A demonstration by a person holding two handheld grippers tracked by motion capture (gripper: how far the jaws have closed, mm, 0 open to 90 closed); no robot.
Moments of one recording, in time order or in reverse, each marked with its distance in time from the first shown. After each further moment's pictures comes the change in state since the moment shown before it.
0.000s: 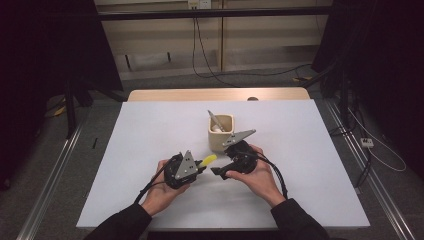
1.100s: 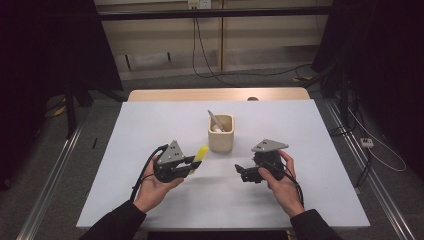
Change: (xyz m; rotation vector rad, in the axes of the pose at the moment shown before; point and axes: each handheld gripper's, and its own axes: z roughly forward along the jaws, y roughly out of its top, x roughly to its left) left arm 0.023 0.005 -0.027 -0.082 -0.081 -0.244; right arm -0.012 -0.055 -0.040 -0.122 -0.314 0.138
